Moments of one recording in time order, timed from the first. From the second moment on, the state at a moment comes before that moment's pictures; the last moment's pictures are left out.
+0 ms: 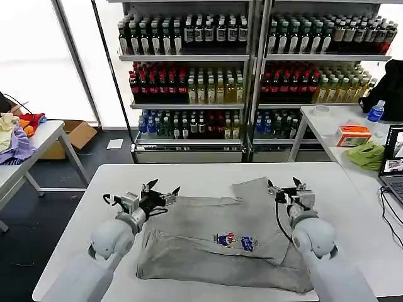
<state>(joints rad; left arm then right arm) 0.86 -1.06 -0.15 -1.72 -0.49 0.49 -0.01 -0.82 1.13 0.27 1.60 0.45 -0.54 0.21</state>
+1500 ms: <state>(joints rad) 0.78 -1.08 -0.11 -1.45 -0.50 0.55 0.01 -0.62 1.23 0.20 1.20 0.48 -0.54 0.15</state>
